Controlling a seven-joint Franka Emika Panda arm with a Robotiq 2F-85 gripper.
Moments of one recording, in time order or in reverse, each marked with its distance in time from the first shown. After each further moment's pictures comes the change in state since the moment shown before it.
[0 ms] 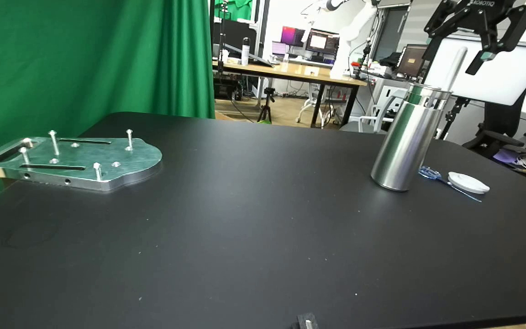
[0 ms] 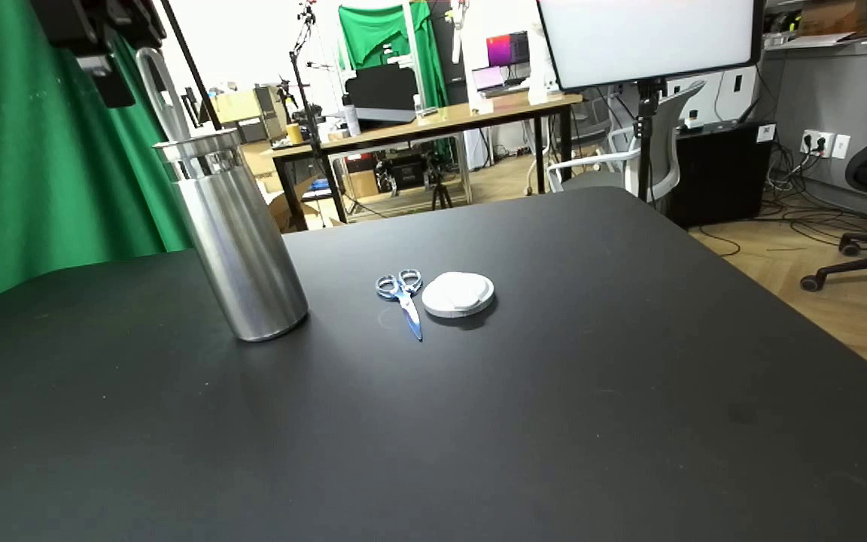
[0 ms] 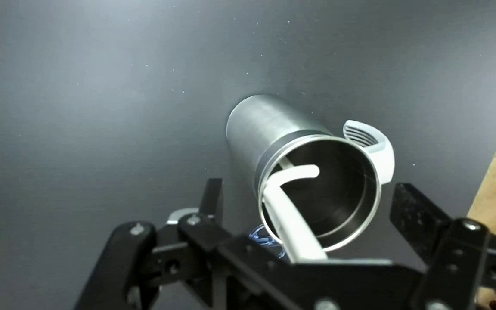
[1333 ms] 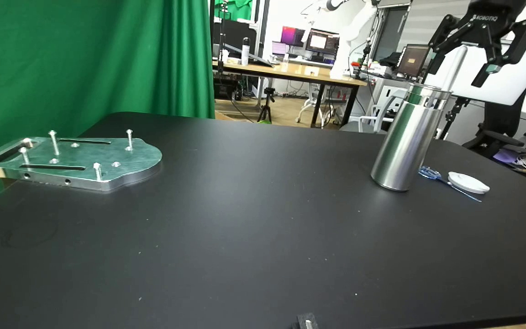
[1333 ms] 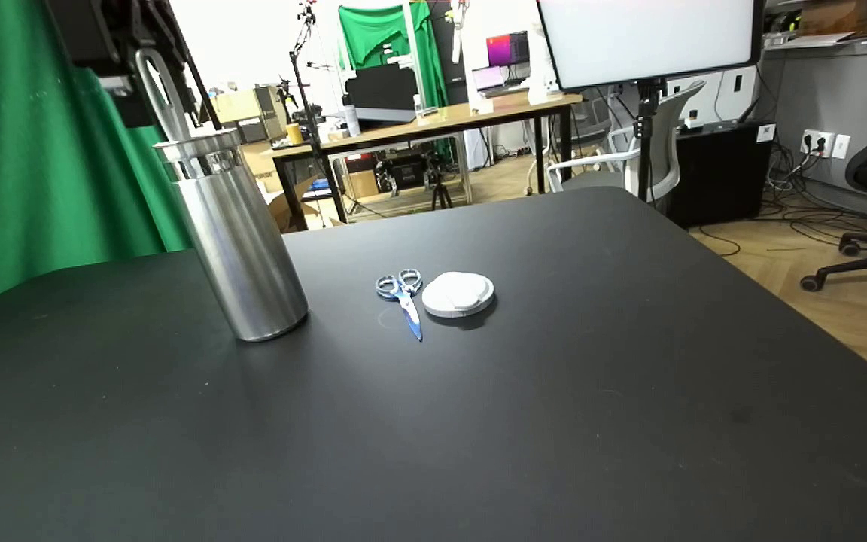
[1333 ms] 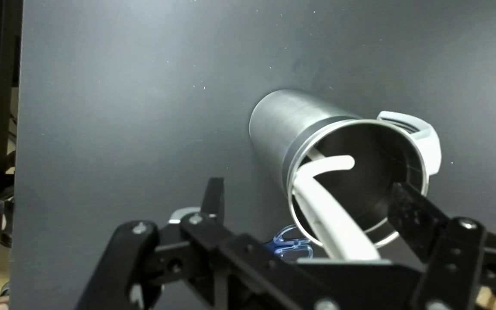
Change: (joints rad) arm -0.002 0.055 -0.035 0.023 -0.013 -0.035 -0.001
